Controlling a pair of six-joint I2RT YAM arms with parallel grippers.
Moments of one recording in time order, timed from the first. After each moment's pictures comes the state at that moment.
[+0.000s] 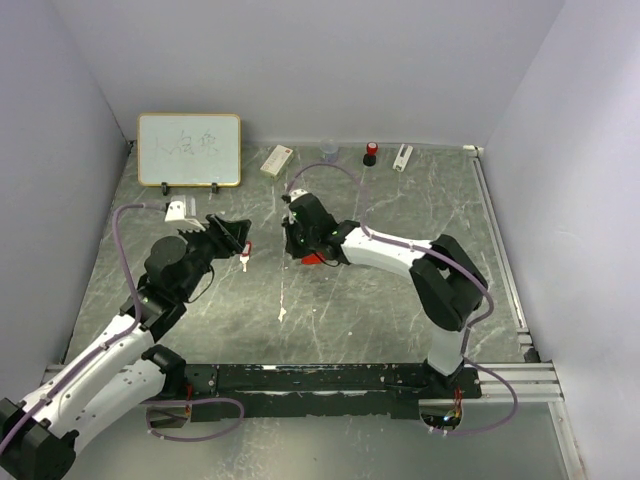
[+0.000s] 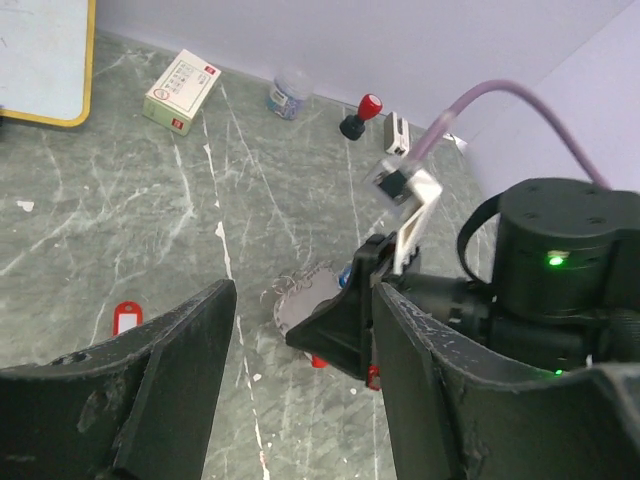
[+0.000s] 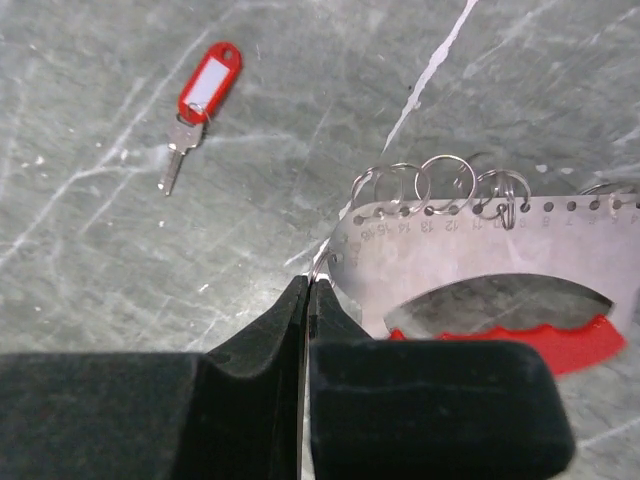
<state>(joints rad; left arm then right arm) -0.54 0.73 0.53 0.16 -0.20 -0.55 0.81 1.81 1.23 -0.14 0.00 0.34</state>
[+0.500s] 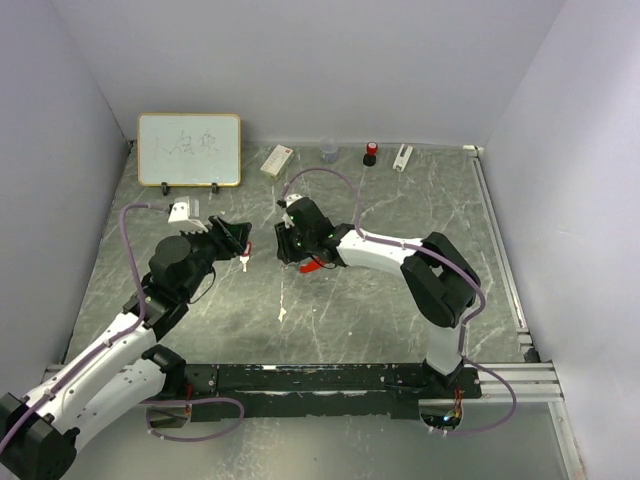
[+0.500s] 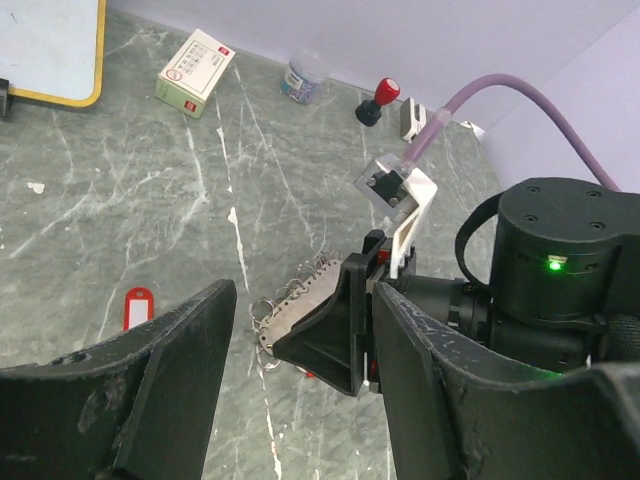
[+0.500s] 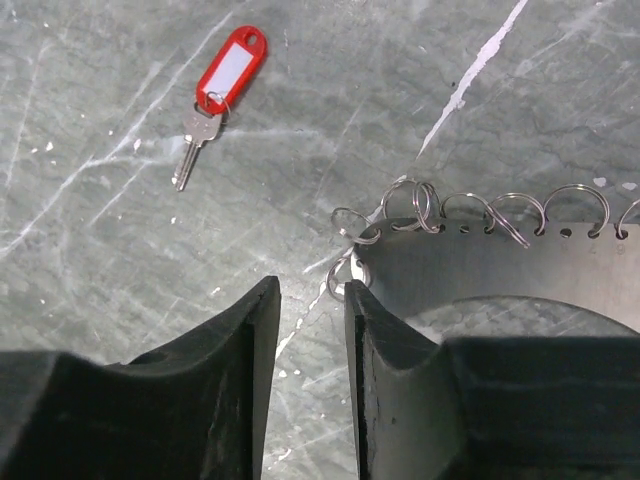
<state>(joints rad) -0.53 0.75 0.51 0.16 -0.21 -0.55 0.82 1.89 1.22 -0.09 -0.06 0.34</state>
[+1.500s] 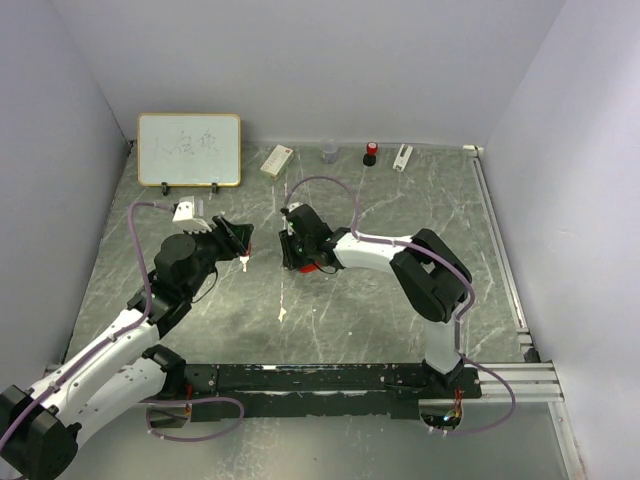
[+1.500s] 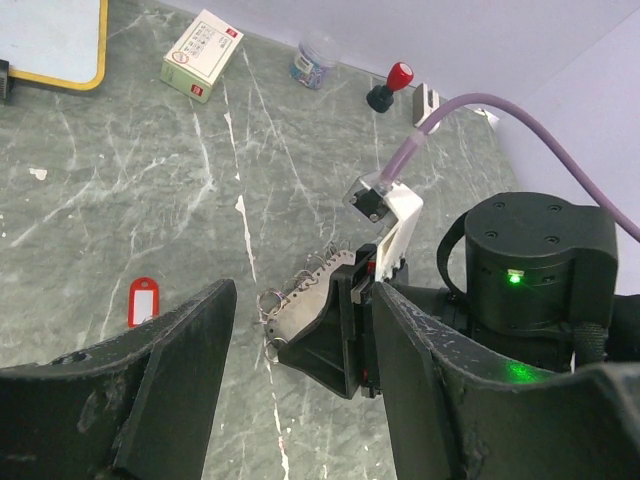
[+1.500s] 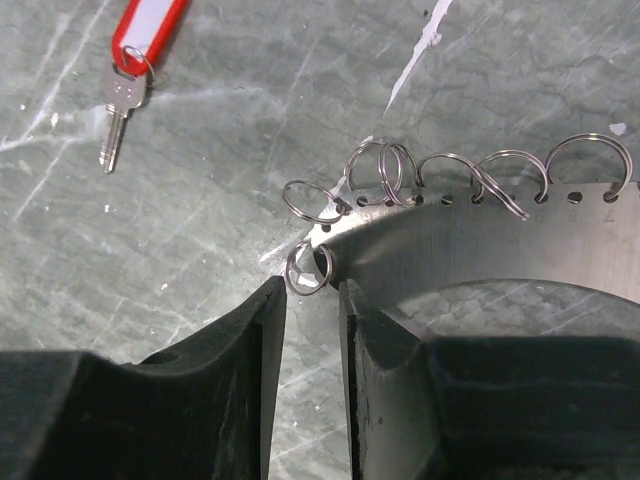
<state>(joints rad) -0.53 0.79 0.51 0.17 -0.21 -0.55 0.81 1.93 1.19 -0.08 -0.04 0.37</state>
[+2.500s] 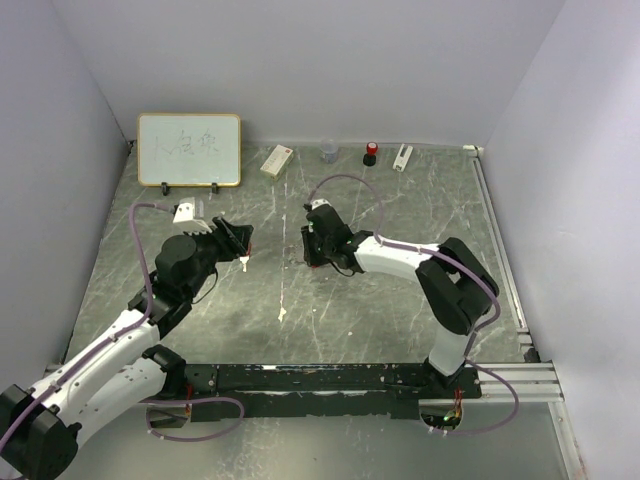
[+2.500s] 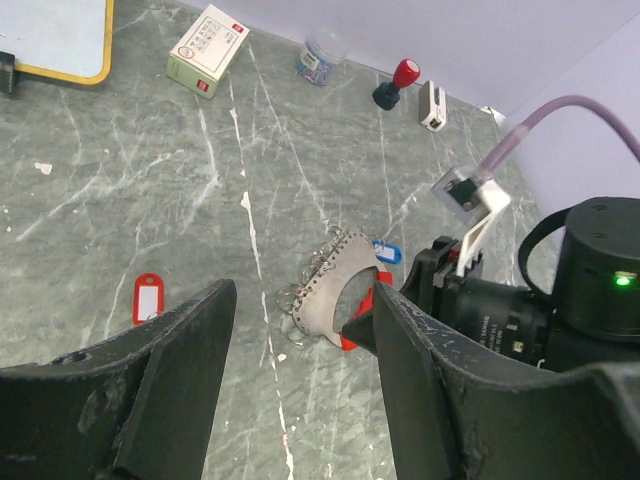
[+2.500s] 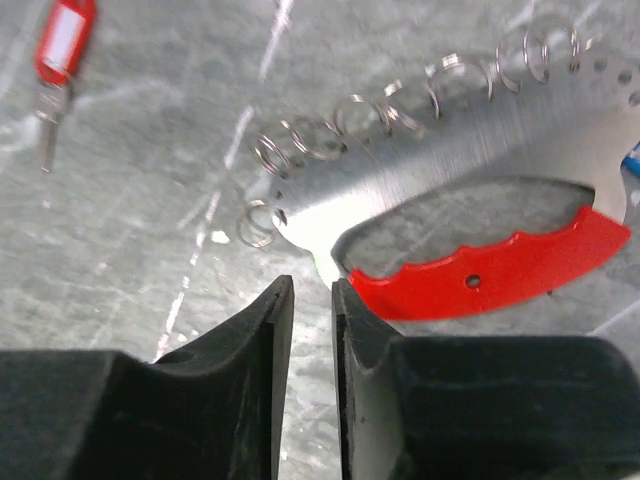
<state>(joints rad) -0.53 0.79 0.49 0.18 -0.22 -0.55 0.76 1.79 1.04 -0.08 0.06 0.38</state>
